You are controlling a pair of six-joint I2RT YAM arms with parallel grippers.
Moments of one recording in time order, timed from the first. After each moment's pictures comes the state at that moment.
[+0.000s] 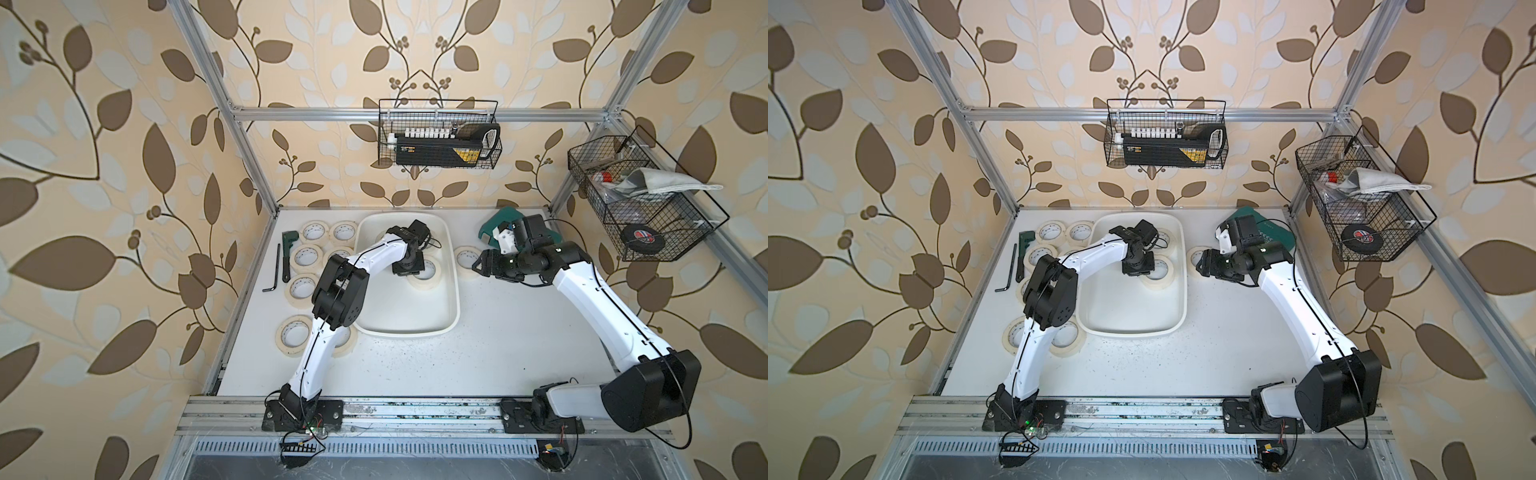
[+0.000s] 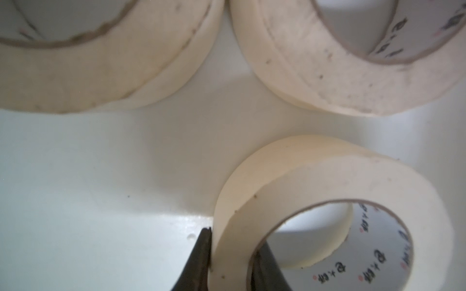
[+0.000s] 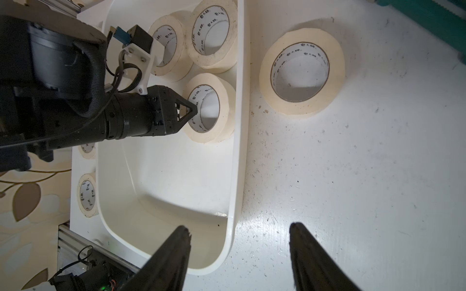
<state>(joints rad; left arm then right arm) -0.64 2.28 1.89 -0.91 -0.03 -0.67 0.23 1.37 1.29 -0.91 -0.24 0.40</state>
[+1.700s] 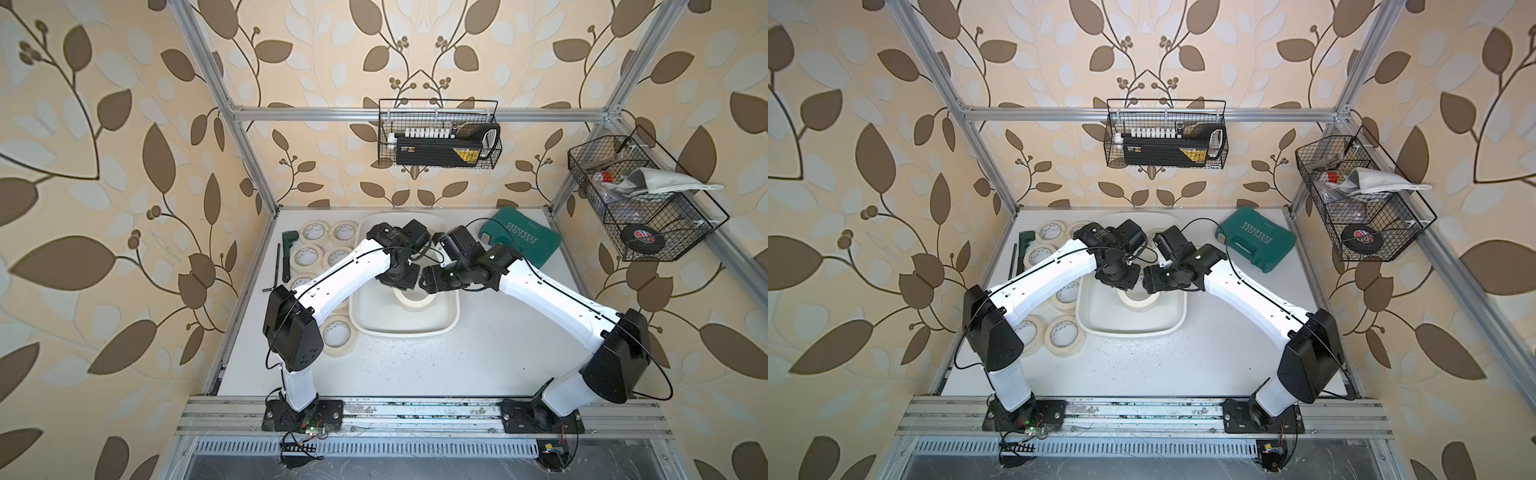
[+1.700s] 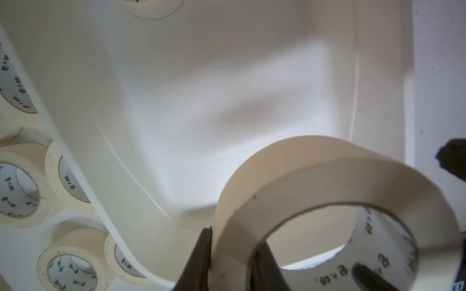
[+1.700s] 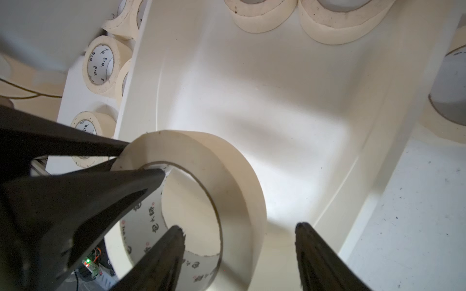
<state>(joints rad) -0.79 1.80 1.76 -1.28 -0.09 -0.42 0.67 1.58 1.41 -0.83 -0.07 0.46</state>
